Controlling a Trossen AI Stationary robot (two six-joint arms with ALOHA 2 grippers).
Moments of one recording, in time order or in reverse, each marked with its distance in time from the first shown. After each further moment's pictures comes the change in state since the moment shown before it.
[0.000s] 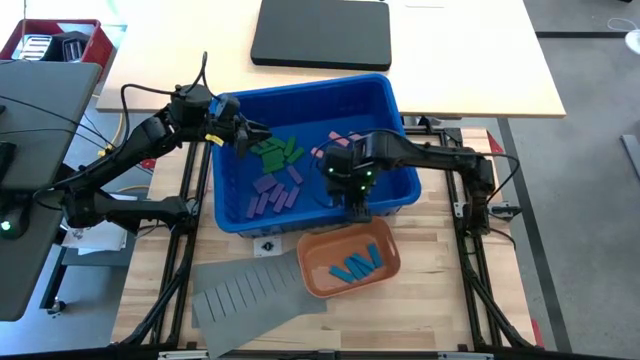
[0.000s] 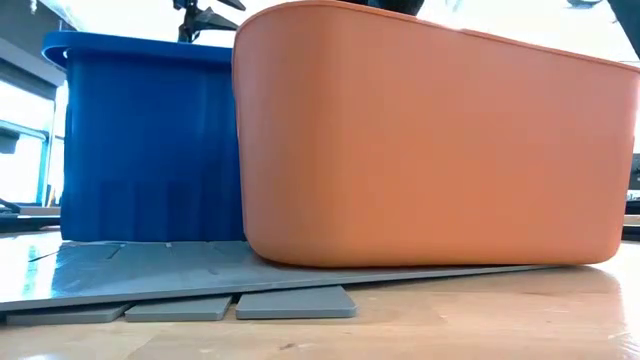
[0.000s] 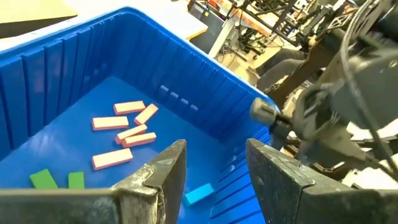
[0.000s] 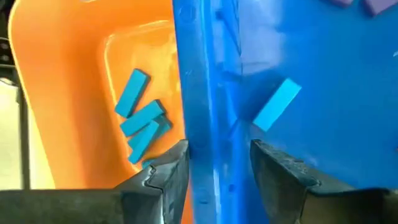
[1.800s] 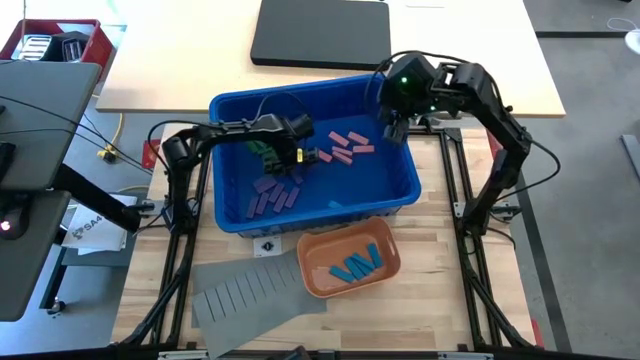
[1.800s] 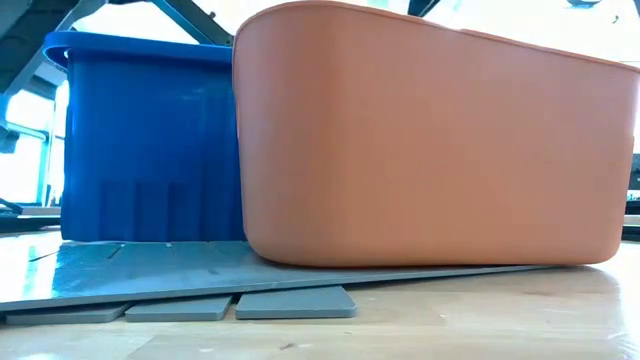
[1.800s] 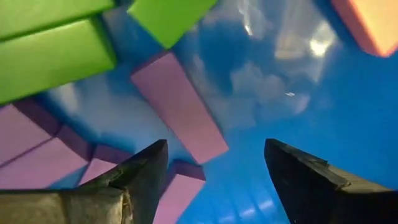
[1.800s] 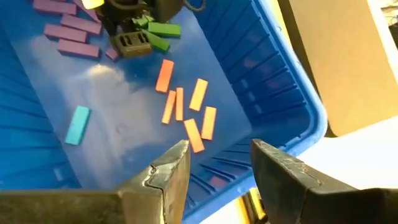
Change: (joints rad) left arm -0.058 0.948 0.259 -0.329 -0.108 -0.797; right arm -0.313 -0.202 0.344 -0.140 0.420 -0.117
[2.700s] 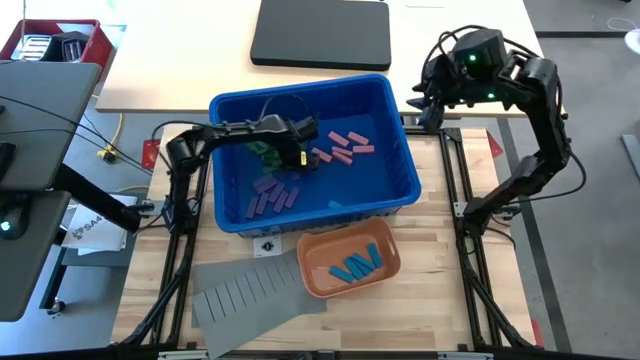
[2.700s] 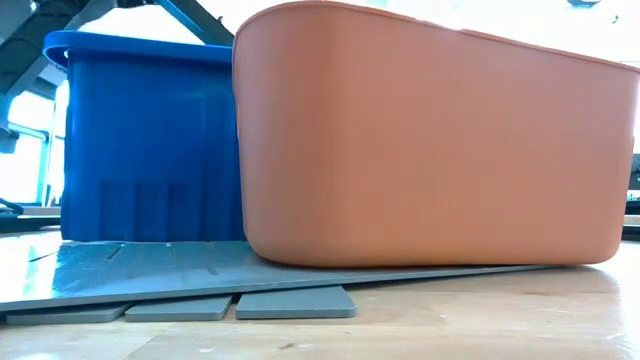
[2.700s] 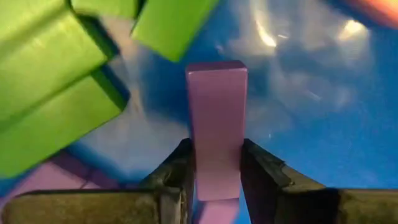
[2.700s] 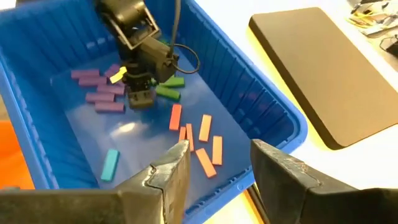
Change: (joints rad) left arm -0.029 0.042 0.044 -0.048 -0.126 0.232; right arm -0.146 -0.201 0.000 0.050 -0.214 0.043
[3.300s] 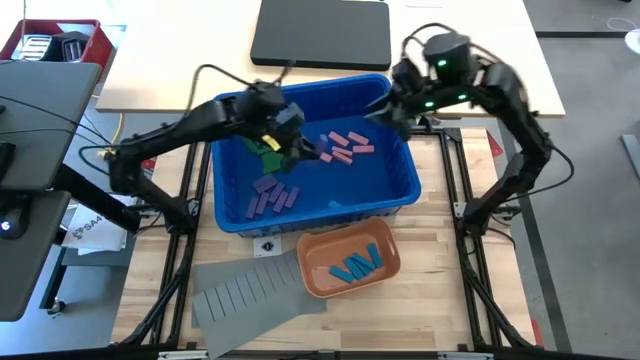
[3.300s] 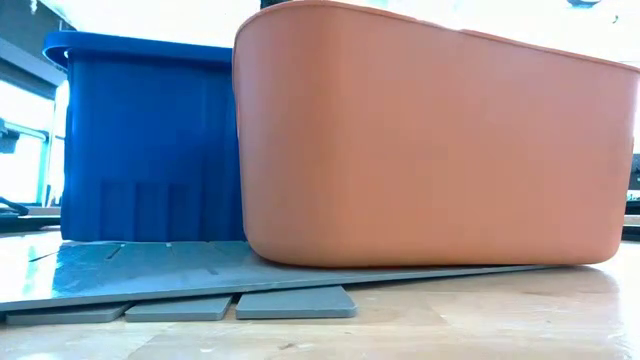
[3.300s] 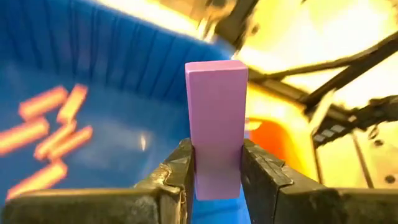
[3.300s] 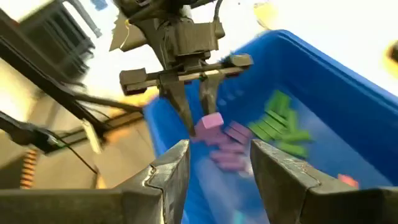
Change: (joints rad) left arm -0.166 -0.479 0.191 0.151 0.265 0.740; right arm 0.118 0.068 -0.052 0.290 -0.375 0.332
